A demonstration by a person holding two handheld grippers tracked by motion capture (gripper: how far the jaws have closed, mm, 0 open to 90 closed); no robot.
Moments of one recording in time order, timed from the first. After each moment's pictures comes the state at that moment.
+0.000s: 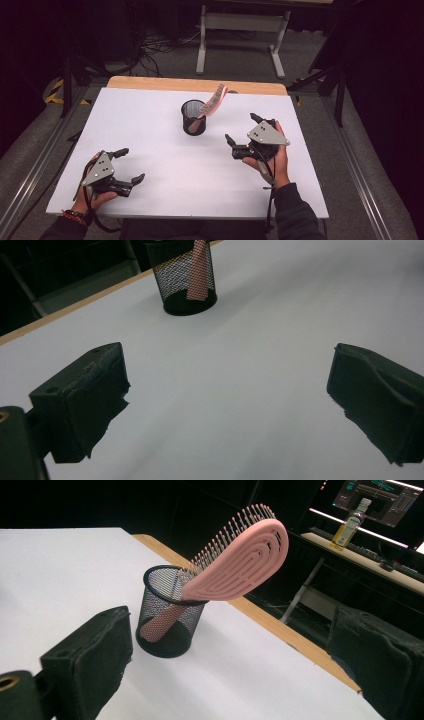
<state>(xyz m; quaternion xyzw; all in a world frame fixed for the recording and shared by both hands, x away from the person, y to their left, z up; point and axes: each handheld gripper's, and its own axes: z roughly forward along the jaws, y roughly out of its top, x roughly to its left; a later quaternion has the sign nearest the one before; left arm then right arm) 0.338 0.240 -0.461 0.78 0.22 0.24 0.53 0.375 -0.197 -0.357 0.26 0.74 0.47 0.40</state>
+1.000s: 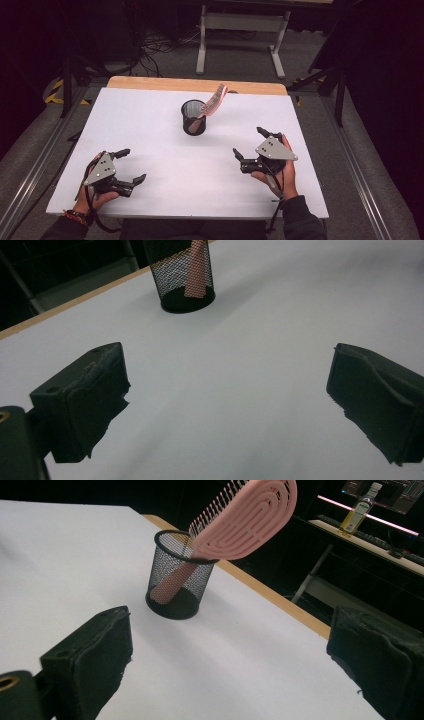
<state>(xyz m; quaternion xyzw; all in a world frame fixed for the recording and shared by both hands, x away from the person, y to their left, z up) 0.339 0.237 -0.463 0.79 0.22 0.24 0.52 0.354 -0.222 -0.386 0.26 0.75 0.46 0.39</state>
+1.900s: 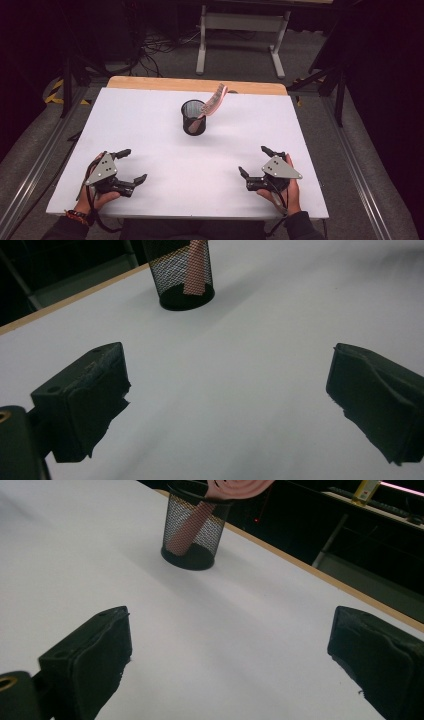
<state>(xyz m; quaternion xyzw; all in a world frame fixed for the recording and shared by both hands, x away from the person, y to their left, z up) 0.340 0.235 -0.464 0.79 0.23 0.24 0.52 0.329 -0.248 -0.437 0.28 0.76 0.47 0.36</state>
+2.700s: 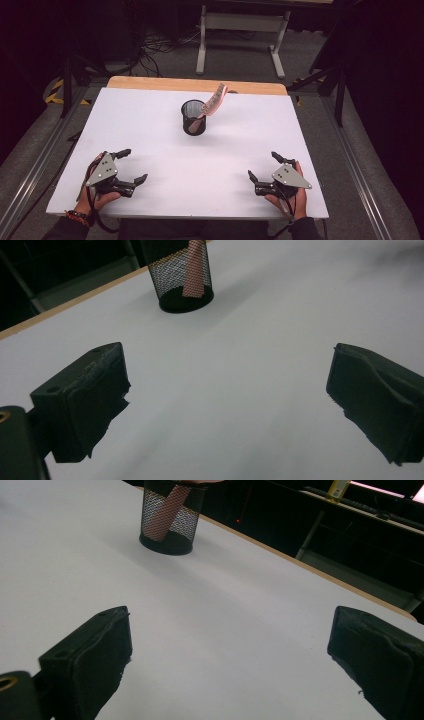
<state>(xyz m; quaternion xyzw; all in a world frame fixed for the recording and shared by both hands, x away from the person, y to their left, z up) 0.336 0.232 -0.463 0.79 0.22 0.24 0.52 0.318 -0.269 -0.451 0.30 0.74 0.46 0.38</state>
